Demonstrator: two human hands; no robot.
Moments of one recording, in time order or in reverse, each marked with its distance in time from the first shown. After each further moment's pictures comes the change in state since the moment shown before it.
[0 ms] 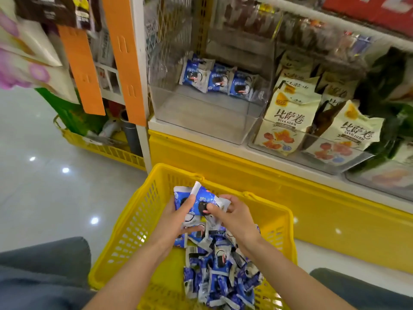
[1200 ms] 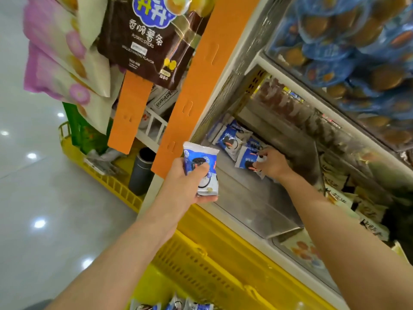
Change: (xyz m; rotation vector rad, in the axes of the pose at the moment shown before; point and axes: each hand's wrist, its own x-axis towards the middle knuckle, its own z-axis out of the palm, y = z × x) left_hand 0.078 0.188 -0.026 -0.362 0.072 0.209; right_hand 0.226 -0.253 -0.026 -1.046 0.267 -0.296
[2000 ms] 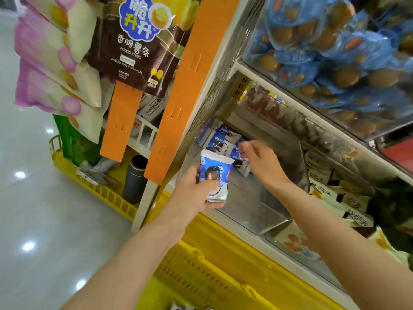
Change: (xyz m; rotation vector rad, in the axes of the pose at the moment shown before) left_hand -0.012 -0.008 0.019 0.109 -0.173 -0.018; right_hand -0.077 -0.036 -0.020 0.396 0.102 -0.241
